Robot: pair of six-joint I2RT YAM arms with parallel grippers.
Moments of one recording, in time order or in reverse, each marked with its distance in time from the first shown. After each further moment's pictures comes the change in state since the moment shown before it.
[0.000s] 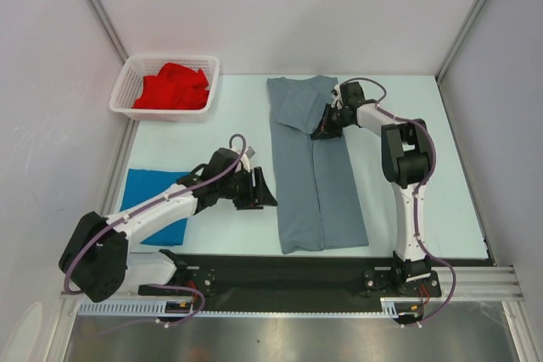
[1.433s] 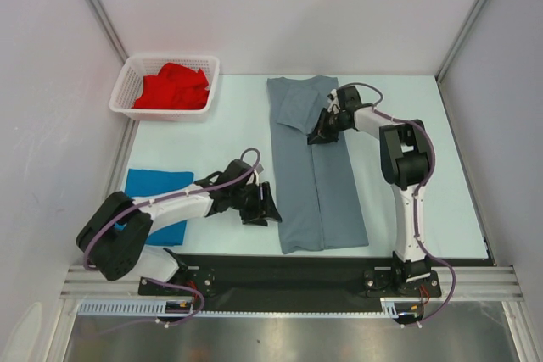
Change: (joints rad) left arm -0.077 0.156 -0.048 0.053 0.016 -0.089; right arm 0.019 -0.019 -0.070 0.064 -0.066 0.051
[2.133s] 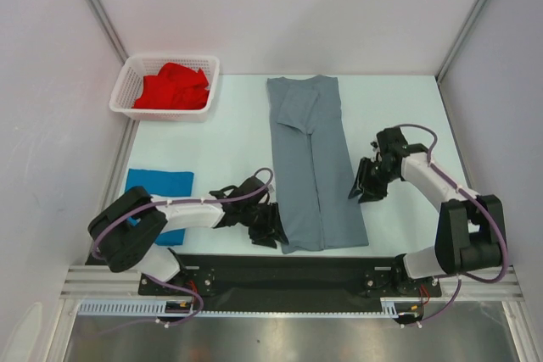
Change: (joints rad) left arm -0.166 0.100 -0.035 0.056 0.036 -0.155; right arm -0.084 -0.853 -0.745 -0.401 0.240 -0.097
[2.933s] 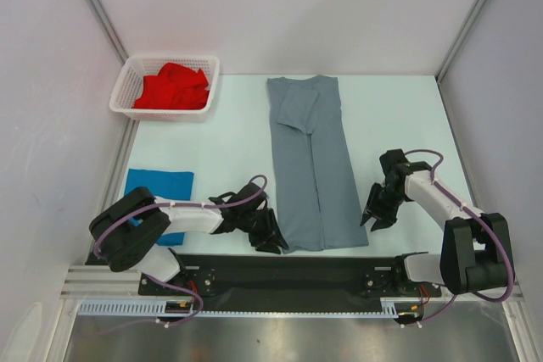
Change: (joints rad) left arm -0.022 -0.003 -0.090 0.115 0.029 -0.238; right arm -0.010 -0.143 -0.196 -0.154 0.151 0.122
